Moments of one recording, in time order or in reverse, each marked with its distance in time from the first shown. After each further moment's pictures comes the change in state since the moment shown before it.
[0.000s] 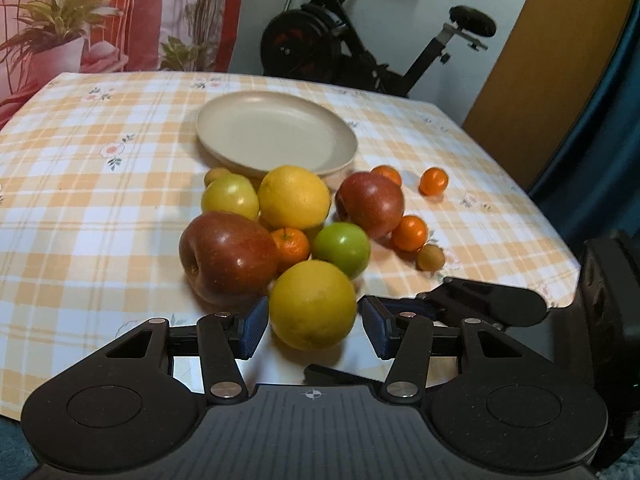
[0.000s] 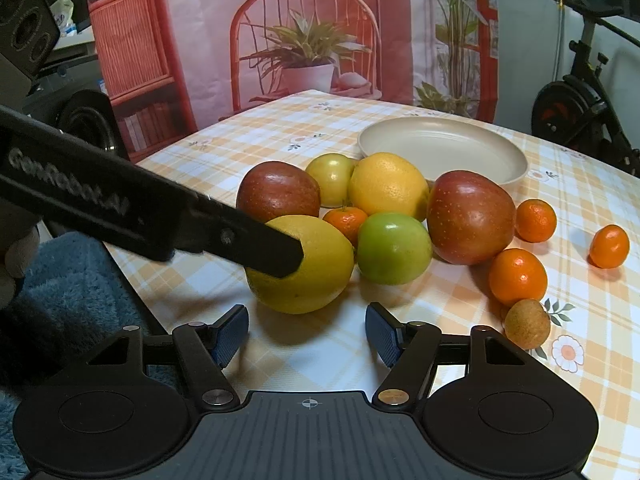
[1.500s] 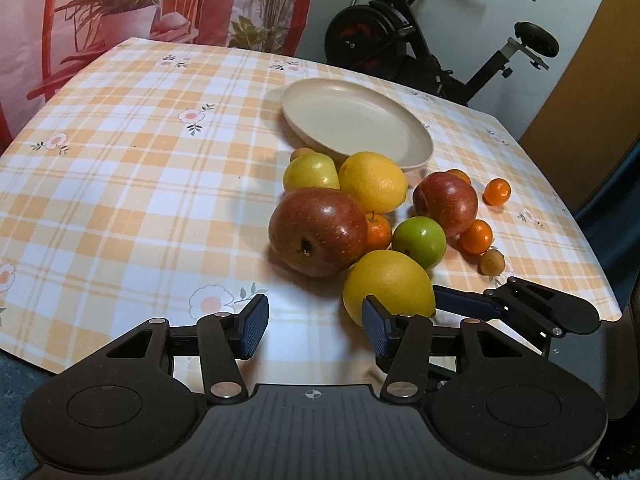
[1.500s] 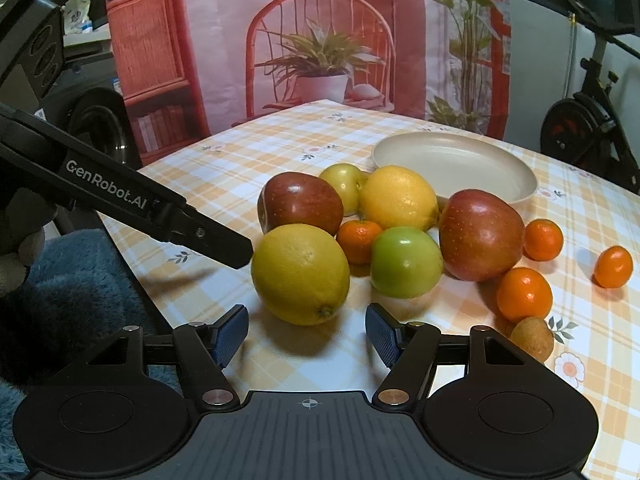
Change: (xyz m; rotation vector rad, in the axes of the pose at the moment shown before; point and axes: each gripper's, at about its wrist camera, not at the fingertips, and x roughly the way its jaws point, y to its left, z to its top) left arm -0.012 0.033 -0.008 -0.132 0.016 0.117; right arm -0.005 0.009 0.002 -0.050 -0.028 0.017
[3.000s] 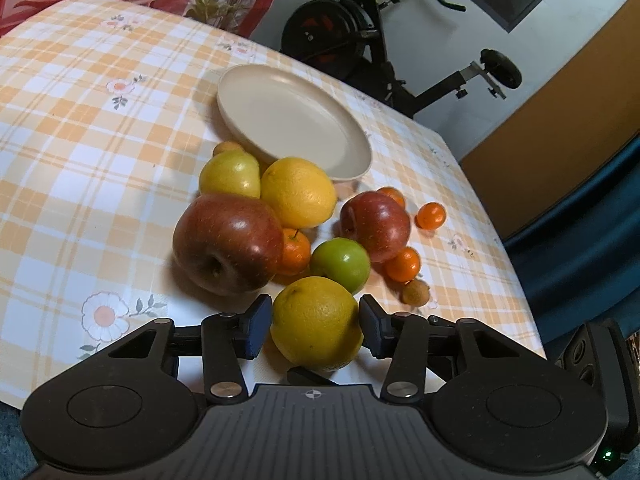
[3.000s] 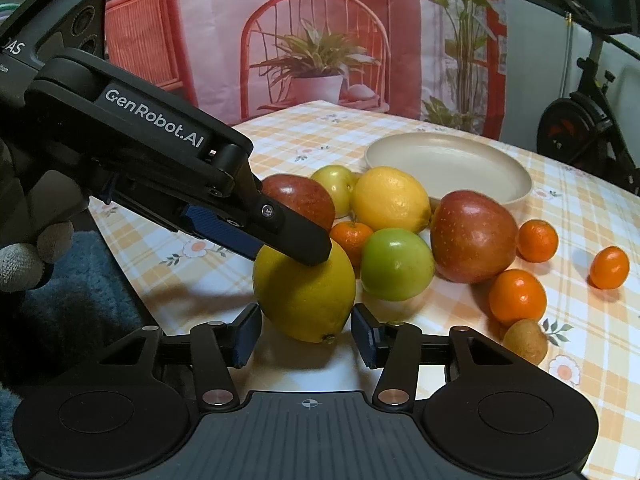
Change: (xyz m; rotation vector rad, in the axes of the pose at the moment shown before) left arm 0.031 -0.005 0.017 -0.129 0.022 -0.269; right arm 0.000 -0.006 0.002 0.006 -0.009 -0.013
